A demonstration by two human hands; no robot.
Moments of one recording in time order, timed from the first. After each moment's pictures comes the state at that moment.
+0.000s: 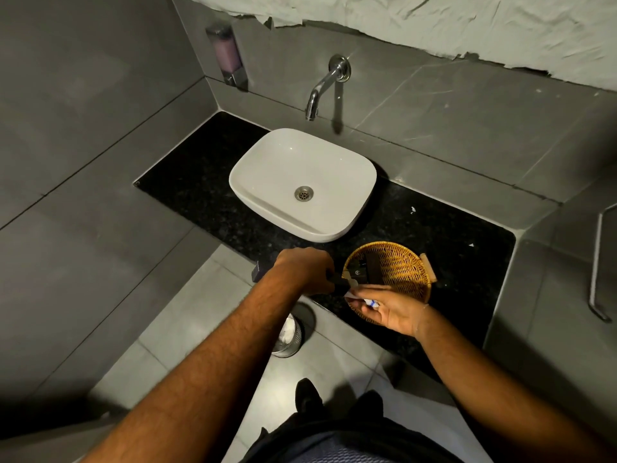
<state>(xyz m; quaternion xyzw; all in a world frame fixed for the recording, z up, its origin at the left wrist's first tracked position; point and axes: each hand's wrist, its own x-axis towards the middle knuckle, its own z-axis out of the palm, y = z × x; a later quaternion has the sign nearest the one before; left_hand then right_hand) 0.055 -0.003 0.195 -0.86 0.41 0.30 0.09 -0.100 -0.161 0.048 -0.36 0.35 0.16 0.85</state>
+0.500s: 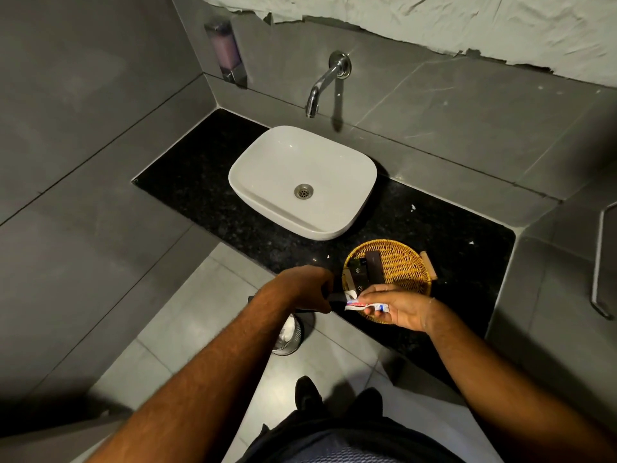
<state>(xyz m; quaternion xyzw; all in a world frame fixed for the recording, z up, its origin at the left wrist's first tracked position) 0.050 0.019 0.145 -0.83 0.42 0.36 0.02 -0.105 -0.177 0.048 -0.44 0.34 0.22 0.80</state>
